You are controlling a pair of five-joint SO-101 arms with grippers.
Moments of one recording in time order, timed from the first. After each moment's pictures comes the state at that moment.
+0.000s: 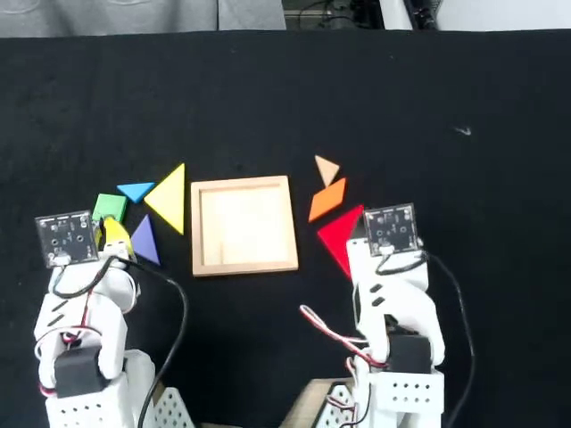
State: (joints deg) left arm -14.7 -103.6 82.3 55.2 -3.1; right arm 3.3 -103.5 96.7 36.8 15.8
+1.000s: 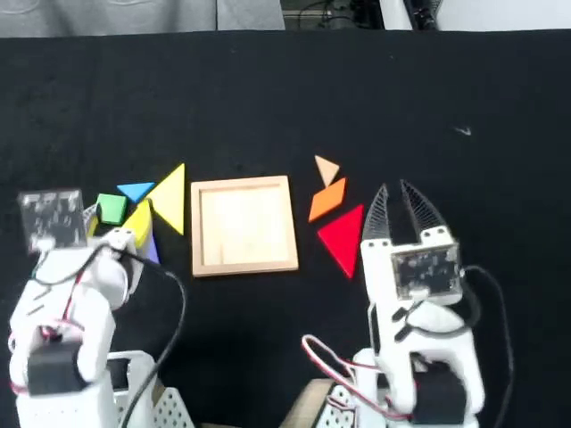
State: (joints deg) left arm -10.0 -82.2 59.0 63.0 -3.7; right arm 1.1 -96.4 64.8 52.9 16.1
